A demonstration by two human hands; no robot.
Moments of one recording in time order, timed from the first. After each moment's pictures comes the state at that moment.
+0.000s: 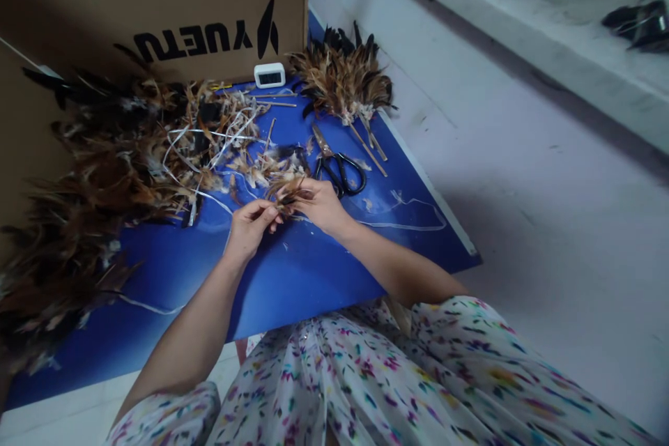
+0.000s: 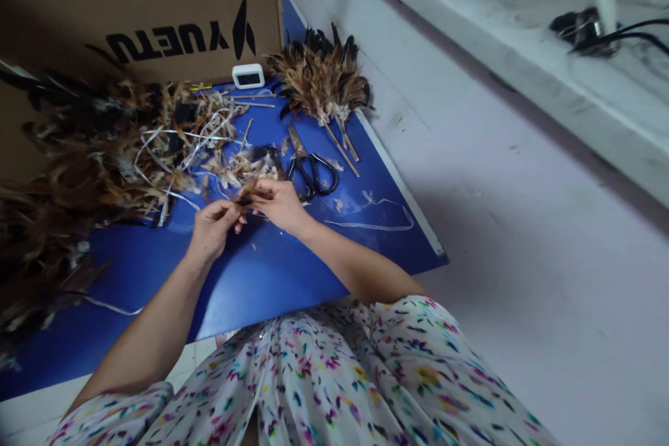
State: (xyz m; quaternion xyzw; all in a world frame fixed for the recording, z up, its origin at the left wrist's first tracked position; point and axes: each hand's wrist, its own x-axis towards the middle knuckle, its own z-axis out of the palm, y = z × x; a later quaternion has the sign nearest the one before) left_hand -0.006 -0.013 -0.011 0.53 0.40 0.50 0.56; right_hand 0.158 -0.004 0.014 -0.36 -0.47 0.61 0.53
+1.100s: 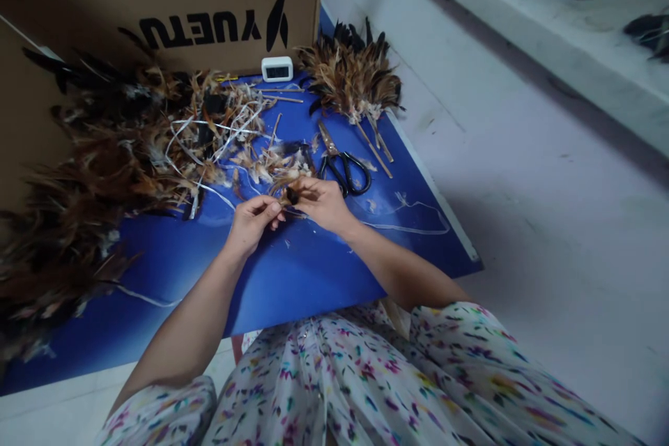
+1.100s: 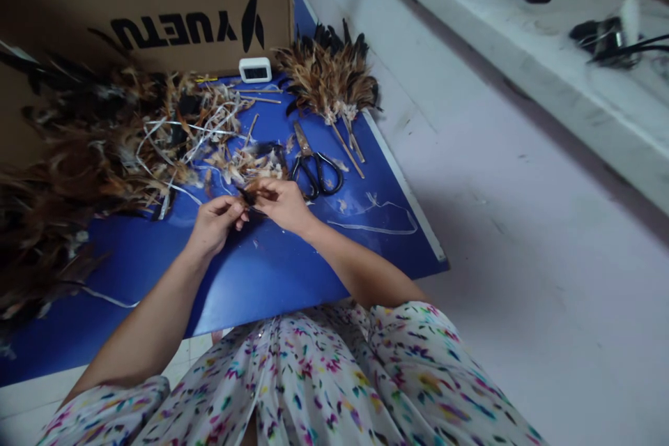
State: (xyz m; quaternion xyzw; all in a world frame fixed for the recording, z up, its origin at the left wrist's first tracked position) left_hand -0.007 -0.013 -0.009 0.49 0.41 0.48 0.60; right_hand 0.163 -0.002 0.008 -0.39 -0.57 0.53 0.50
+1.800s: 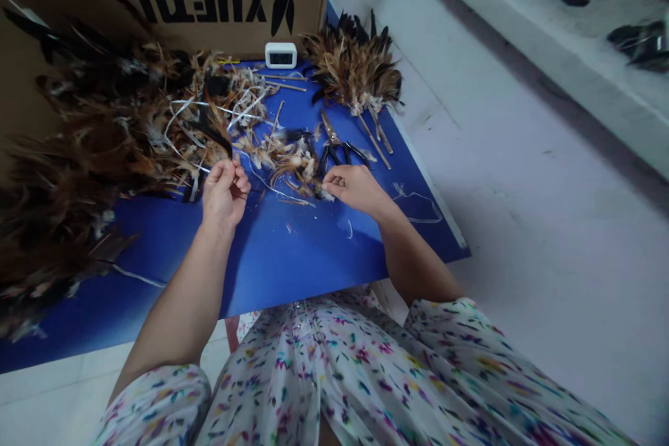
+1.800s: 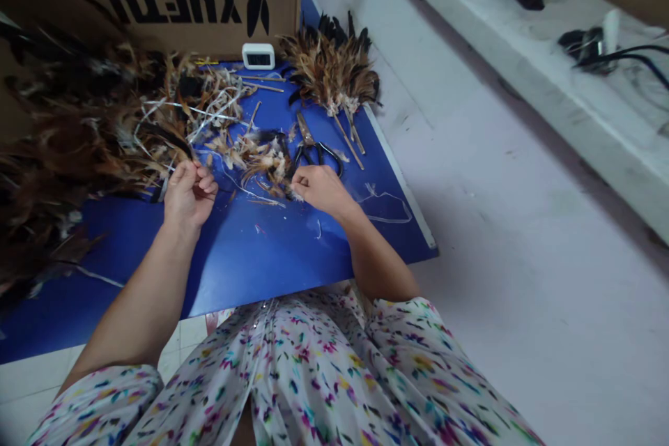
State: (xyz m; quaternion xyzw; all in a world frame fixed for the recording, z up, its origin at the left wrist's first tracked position) left_hand -0.034 0.015 0.005 0.24 0.37 0.64 0.63; right_hand 0.228 -0.005 0.019 -0.57 -0.73 0.27 0.26
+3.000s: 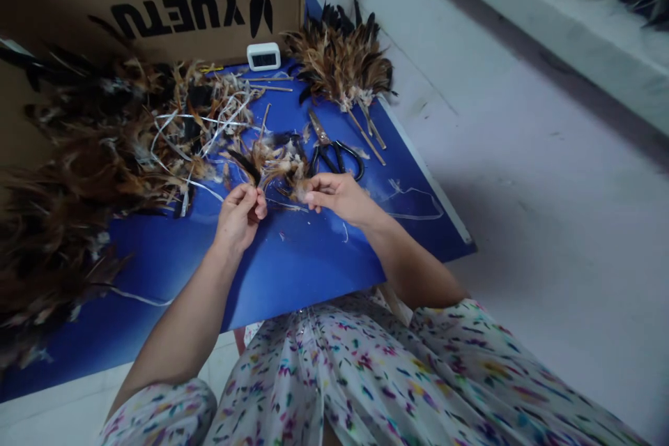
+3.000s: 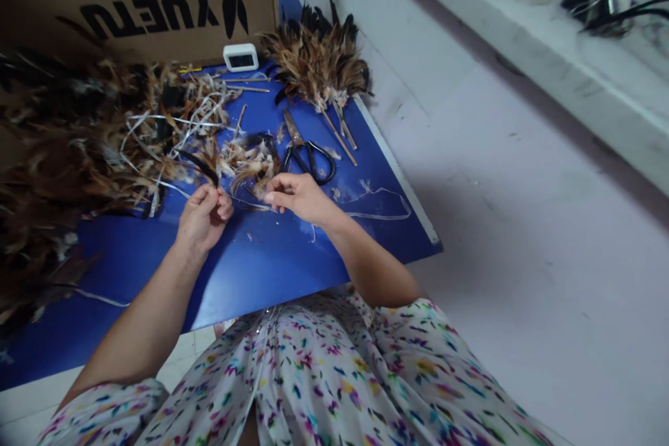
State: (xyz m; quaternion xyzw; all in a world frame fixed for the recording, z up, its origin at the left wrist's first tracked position) left_hand -0.004 -0.010 -0.001 0.32 0.38 0.54 0.68; right_hand 0.208 -0.019 0.012 -0.42 -0.54 0.59 0.43
